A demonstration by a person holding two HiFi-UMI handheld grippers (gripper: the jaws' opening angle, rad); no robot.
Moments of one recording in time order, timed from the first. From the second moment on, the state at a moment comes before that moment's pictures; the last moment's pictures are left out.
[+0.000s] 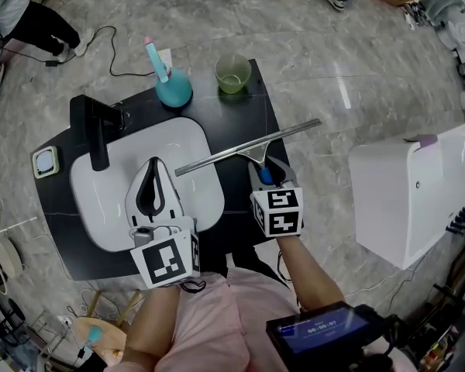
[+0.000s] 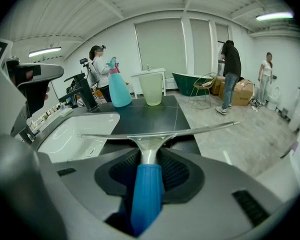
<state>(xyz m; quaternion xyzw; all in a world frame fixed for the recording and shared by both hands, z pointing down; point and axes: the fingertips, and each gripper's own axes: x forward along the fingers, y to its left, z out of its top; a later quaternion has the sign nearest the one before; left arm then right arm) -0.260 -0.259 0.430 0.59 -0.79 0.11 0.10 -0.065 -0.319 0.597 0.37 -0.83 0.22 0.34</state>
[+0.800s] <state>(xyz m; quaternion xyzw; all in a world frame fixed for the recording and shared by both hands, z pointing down) -0.207 -0.243 0.339 0.62 -0.78 0.06 0.01 -0.065 -0.316 0.449 0.37 -0.89 0.15 0.20</state>
